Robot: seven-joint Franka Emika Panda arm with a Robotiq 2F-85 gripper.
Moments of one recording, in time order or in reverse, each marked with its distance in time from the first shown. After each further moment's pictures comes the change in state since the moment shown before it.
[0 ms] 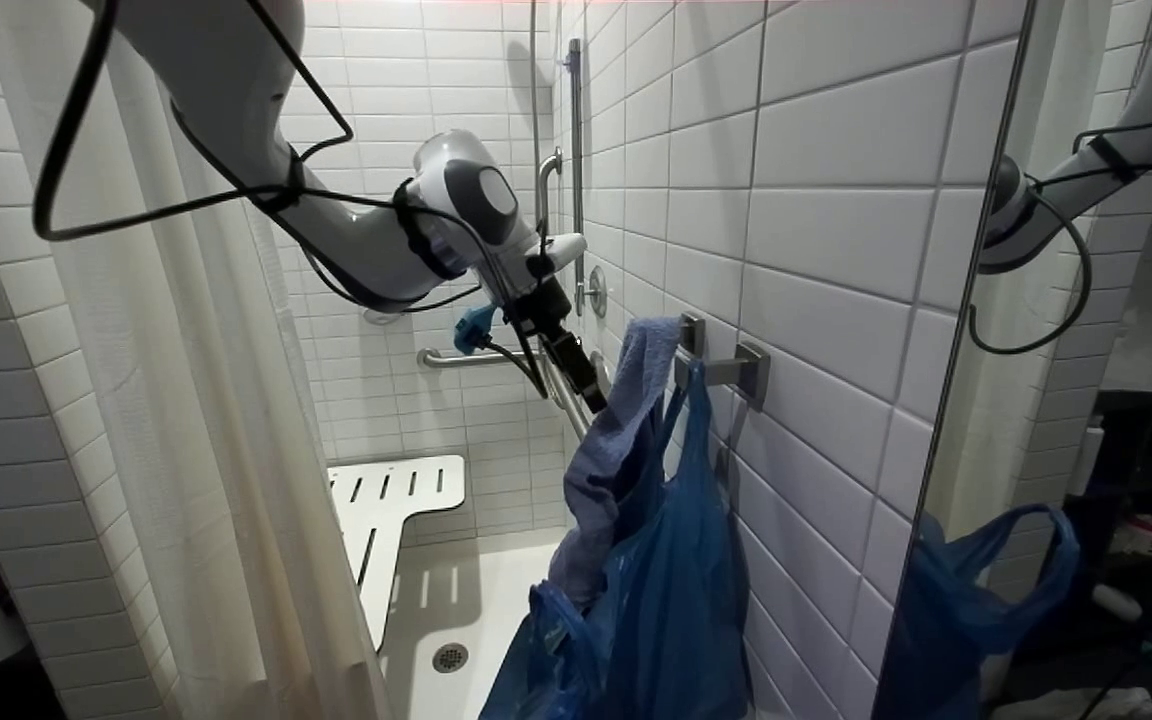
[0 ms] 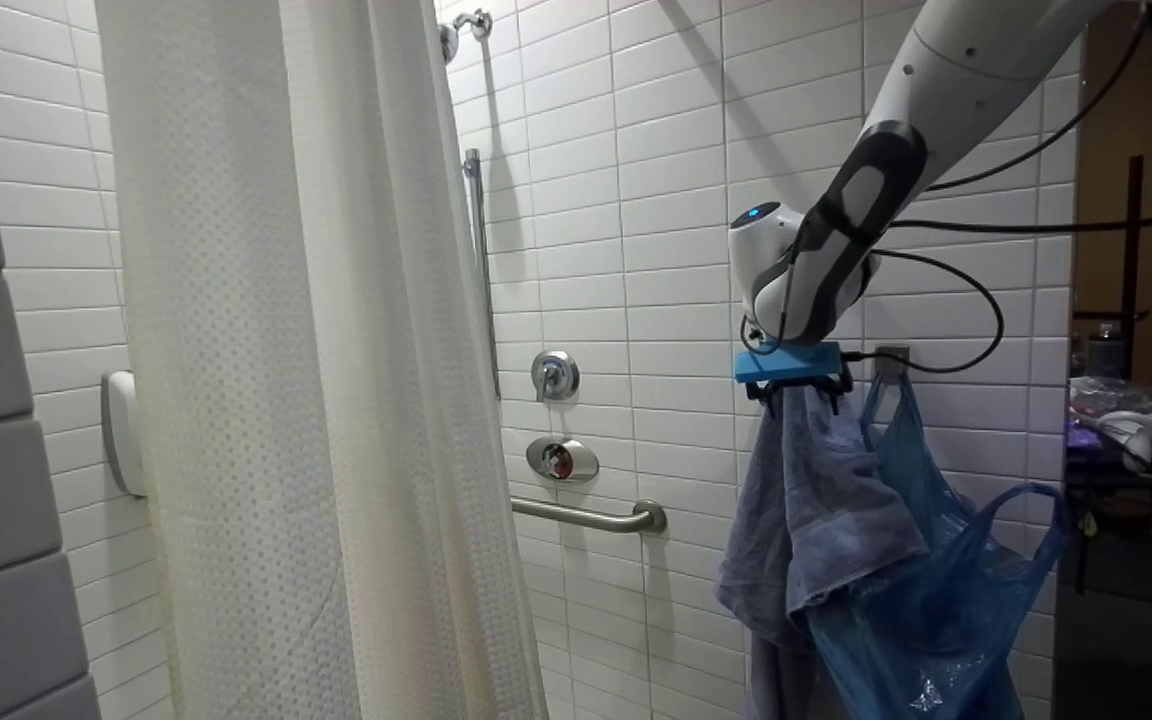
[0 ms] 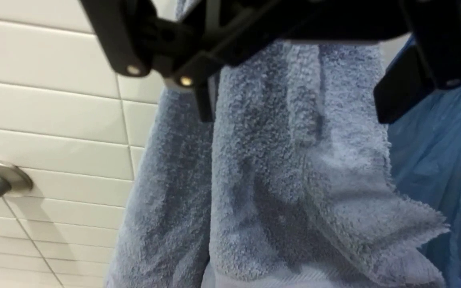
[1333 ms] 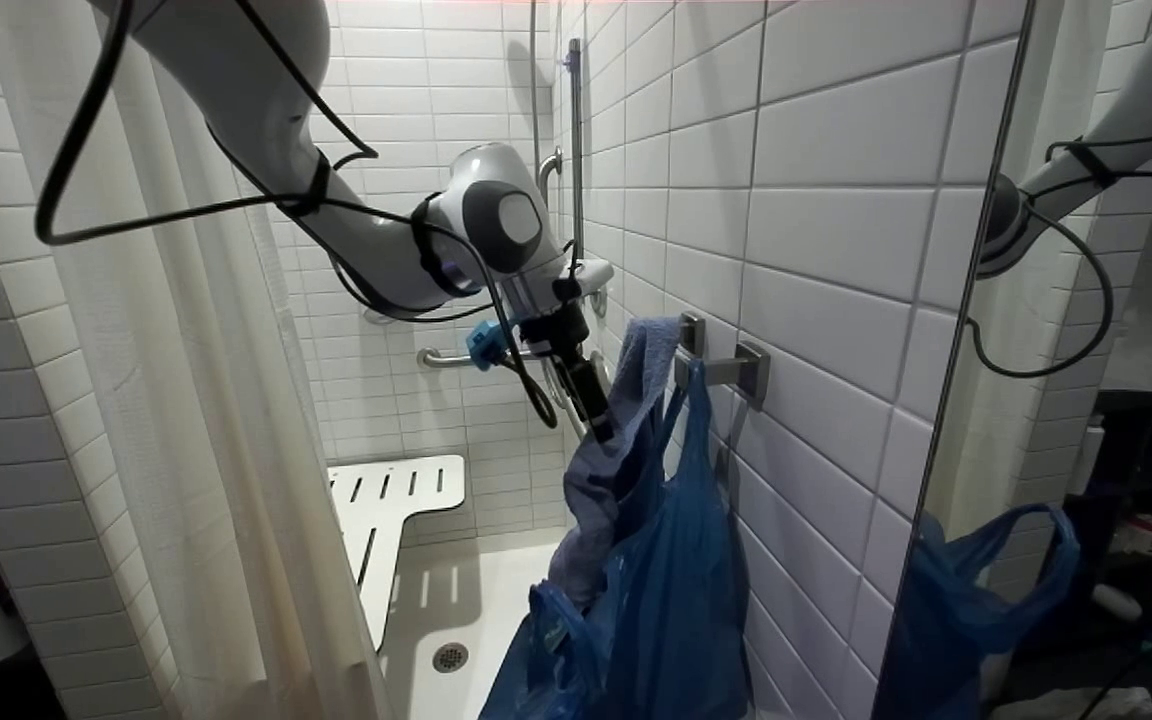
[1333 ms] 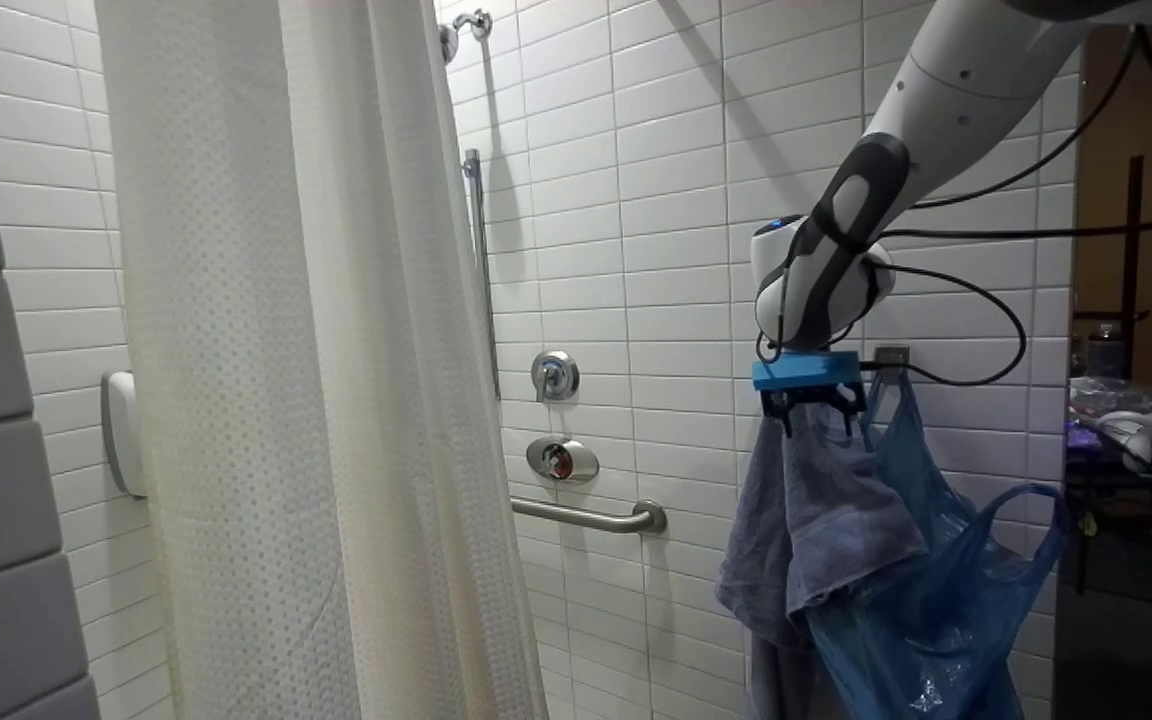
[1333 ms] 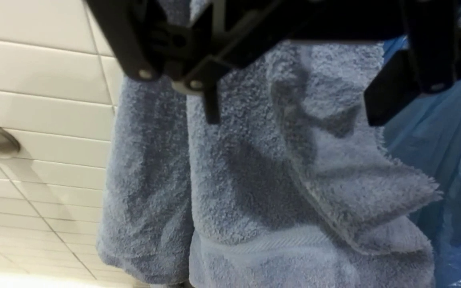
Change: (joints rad) arm -0.004 0.040 -0.046 0.000 0.195 0.004 -0.192
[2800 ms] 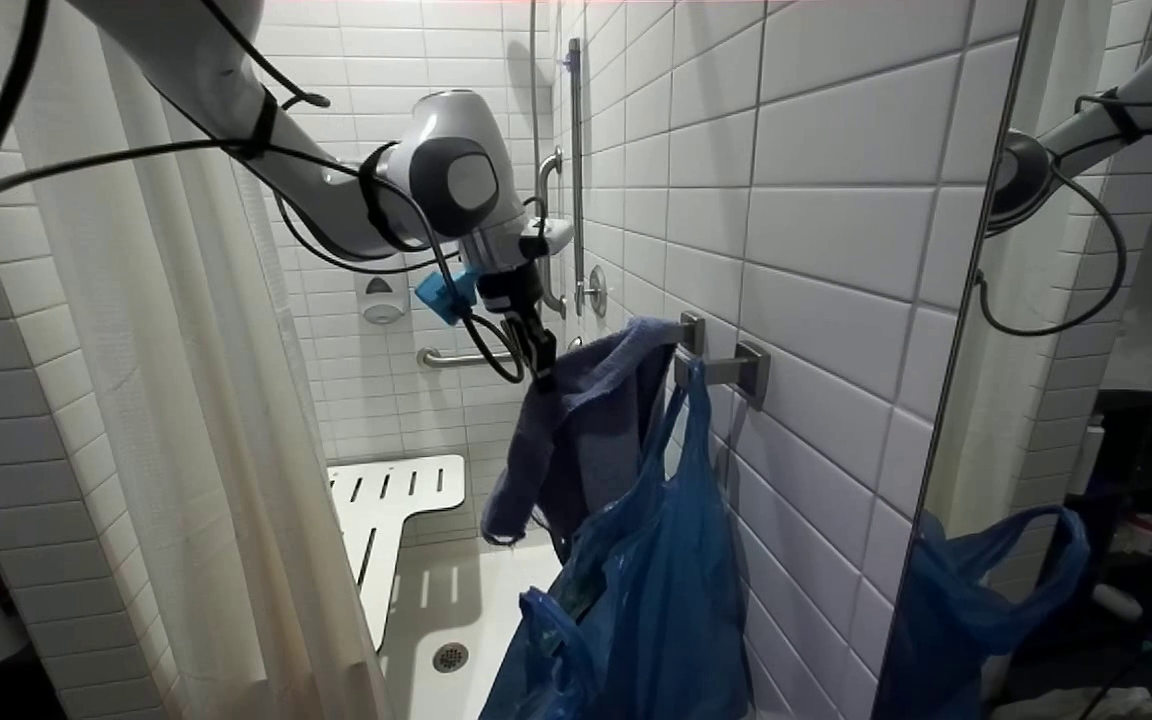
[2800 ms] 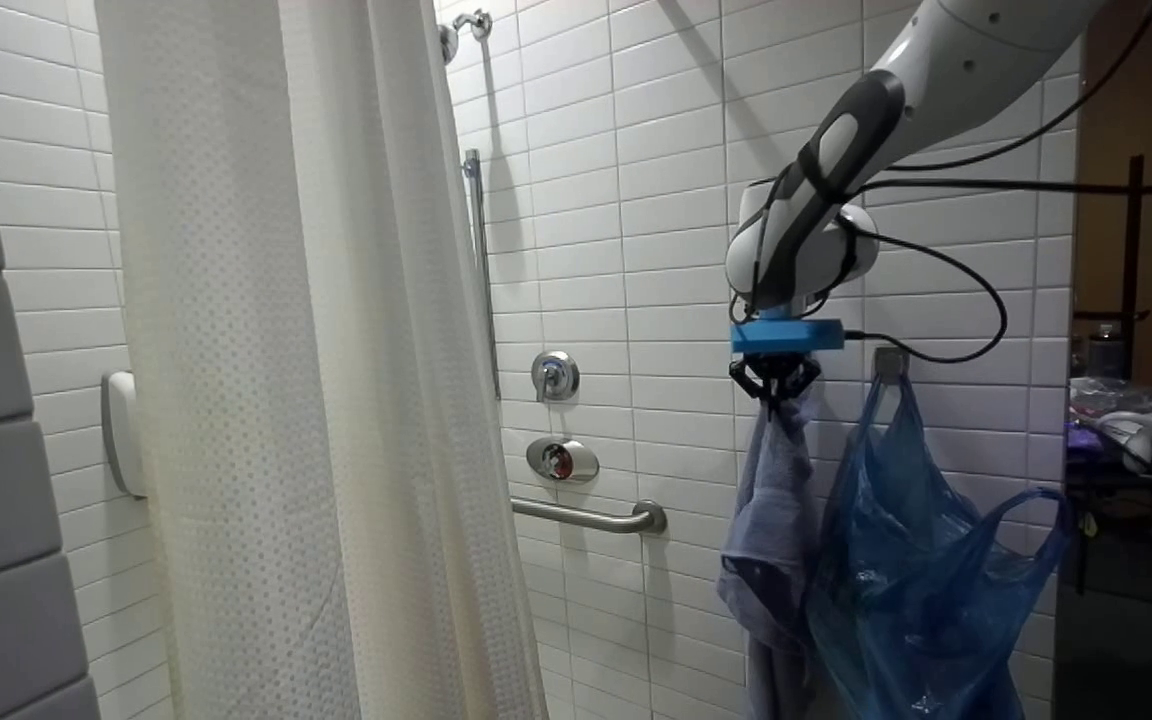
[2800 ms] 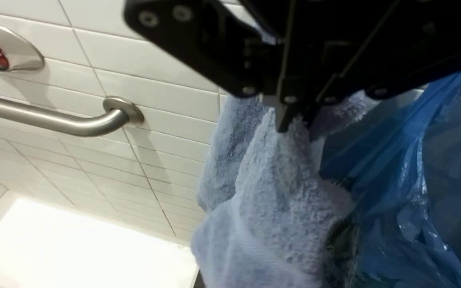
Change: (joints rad) arm 0.036 -0.118 0.062 -0.036 0.212 -0.008 -0.282
